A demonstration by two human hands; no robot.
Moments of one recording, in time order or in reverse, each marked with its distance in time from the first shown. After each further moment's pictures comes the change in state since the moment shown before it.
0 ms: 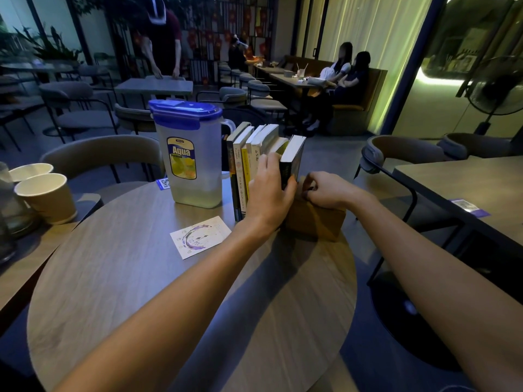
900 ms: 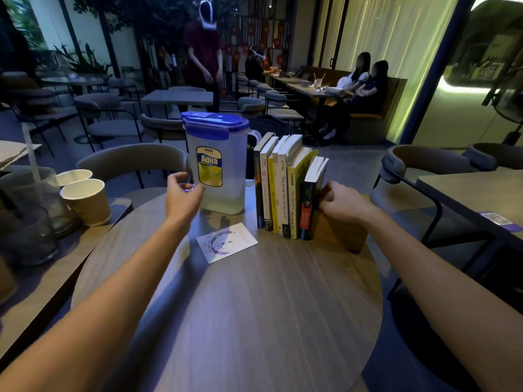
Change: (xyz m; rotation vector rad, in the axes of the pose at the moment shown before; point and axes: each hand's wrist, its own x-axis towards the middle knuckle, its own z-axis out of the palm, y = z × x) left_hand 0.005 -0.158 -0.126 -0.299 0.180 -0.689; right_hand -0.013 -0.017 0.012 0.104 0.040 0.007
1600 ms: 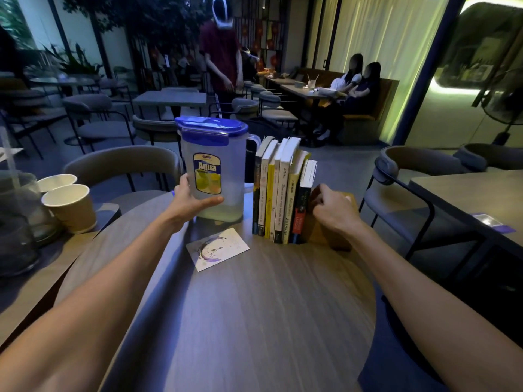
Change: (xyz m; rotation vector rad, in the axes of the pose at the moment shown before) left_hand 0.032 -0.009 0.014 0.180 -0.372 -0.039; right_hand -0.005 -0.002 0.016 0.075 0.136 -0.001
